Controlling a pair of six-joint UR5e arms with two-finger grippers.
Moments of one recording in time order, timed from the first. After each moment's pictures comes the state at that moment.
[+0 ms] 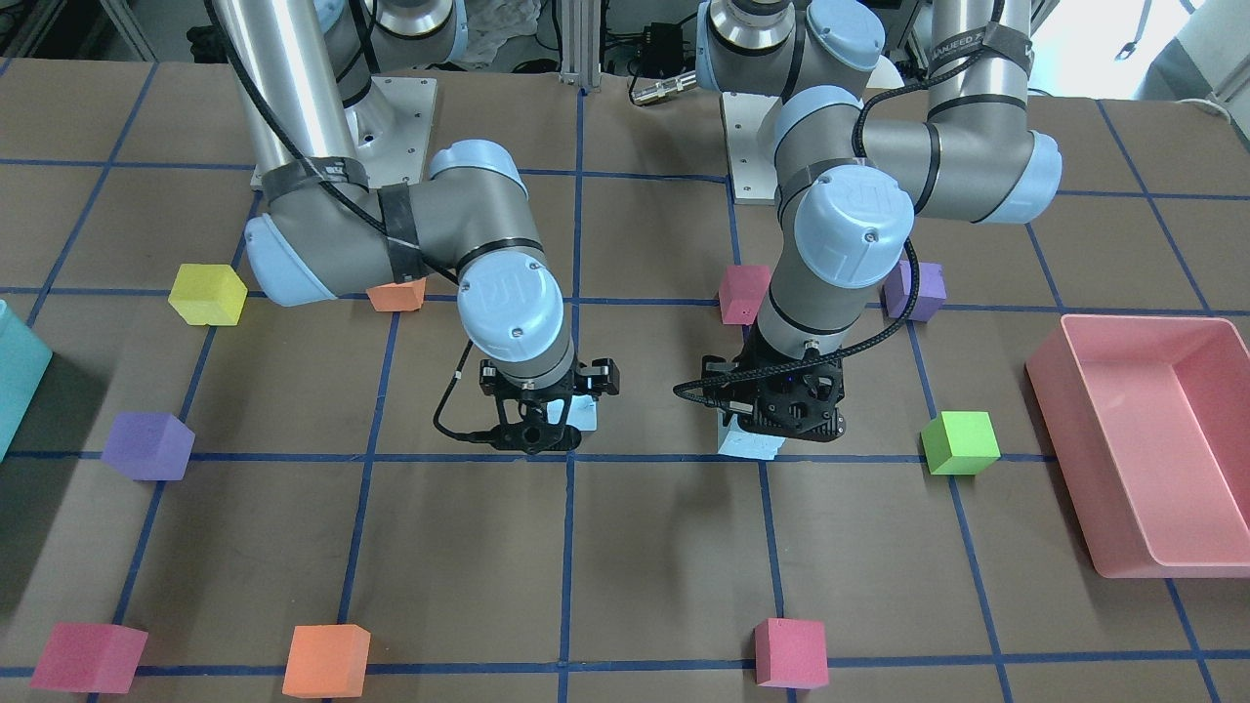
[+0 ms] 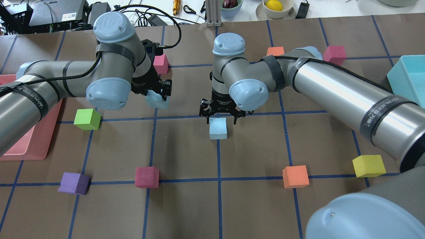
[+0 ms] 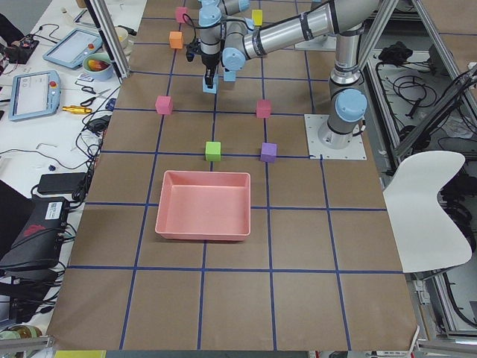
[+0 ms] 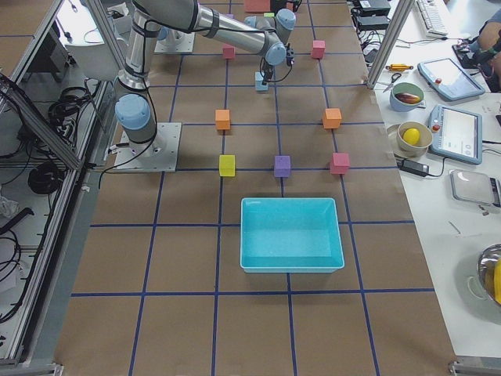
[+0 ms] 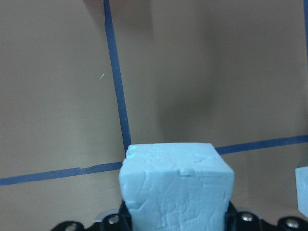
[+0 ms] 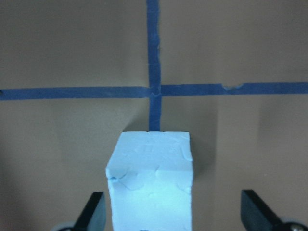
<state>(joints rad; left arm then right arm) -1.65 -1.83 -1.78 -1.05 1.55 0.05 1.88 -1.11 1.60 -1.89 -1.42 0.33</state>
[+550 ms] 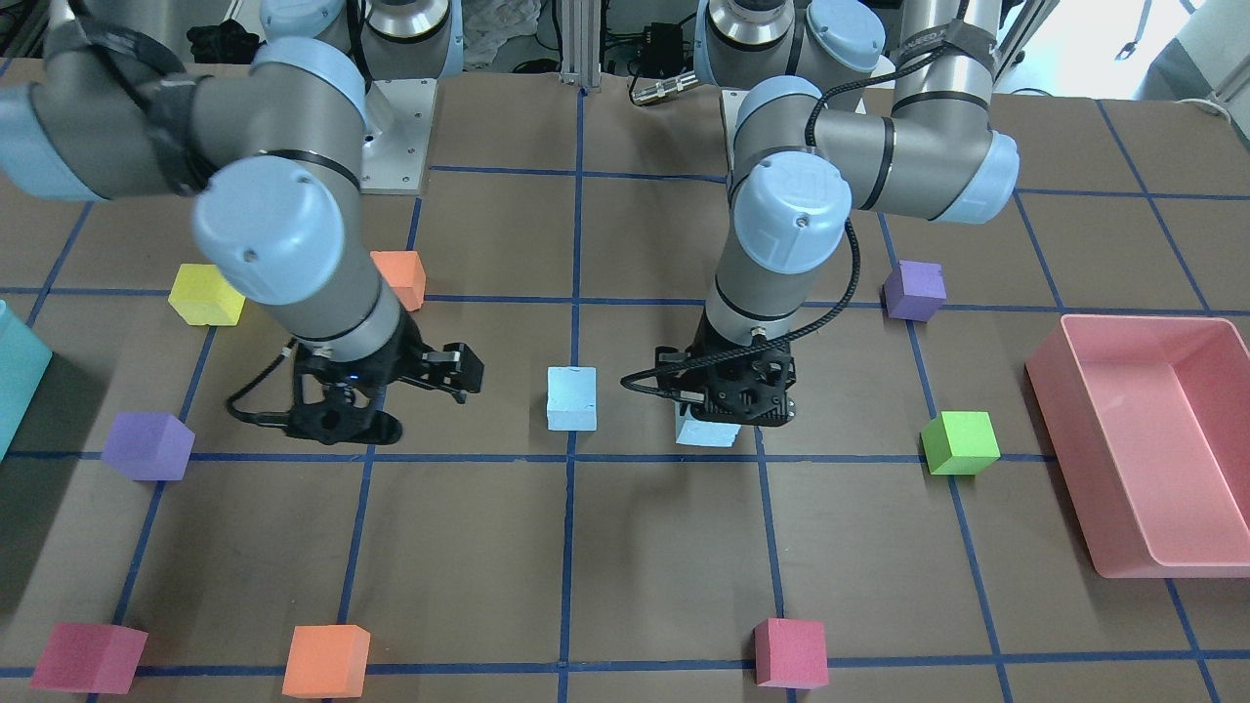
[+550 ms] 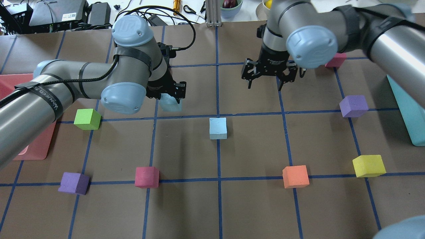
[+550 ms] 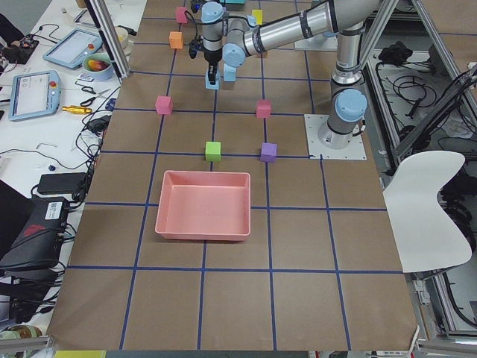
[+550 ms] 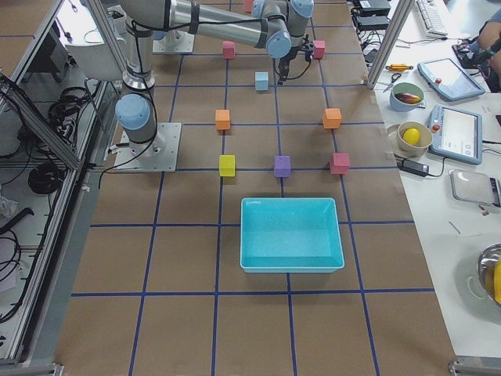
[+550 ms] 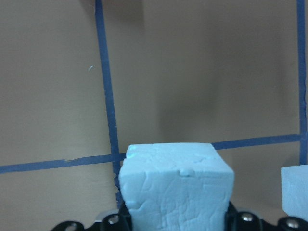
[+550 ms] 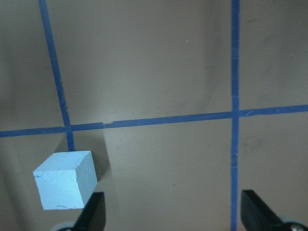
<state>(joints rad) -1.75 -1.85 -1.77 -1.05 1.55 -0.13 1.65 -1.28 1.53 -1.71 -1.48 0.18</state>
